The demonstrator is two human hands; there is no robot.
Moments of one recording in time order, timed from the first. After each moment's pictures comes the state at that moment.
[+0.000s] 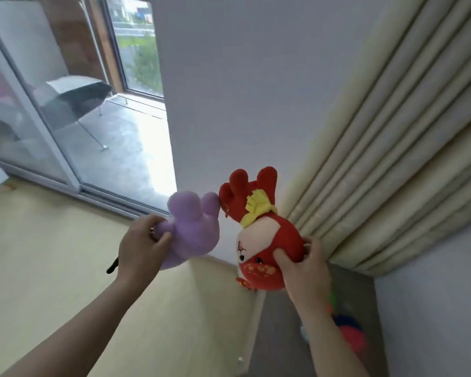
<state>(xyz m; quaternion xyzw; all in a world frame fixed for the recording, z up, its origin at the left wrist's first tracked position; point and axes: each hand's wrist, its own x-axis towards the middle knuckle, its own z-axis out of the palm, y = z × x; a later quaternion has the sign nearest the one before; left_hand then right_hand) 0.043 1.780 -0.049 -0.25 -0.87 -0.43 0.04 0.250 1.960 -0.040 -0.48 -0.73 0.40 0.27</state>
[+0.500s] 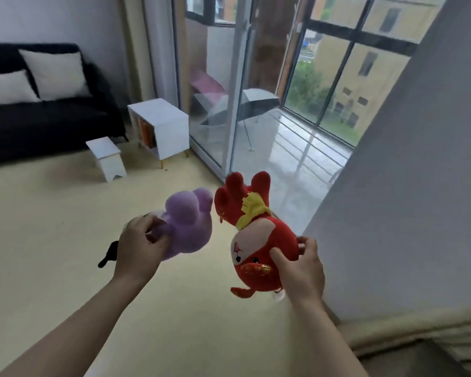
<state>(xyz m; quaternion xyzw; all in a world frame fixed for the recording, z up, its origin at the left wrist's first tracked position) -0.009 1.375 -0.025 0.02 -0.87 -0.47 0.16 0.038 1.633 -0.034 -0.26 -0.85 0.45 0.11</state>
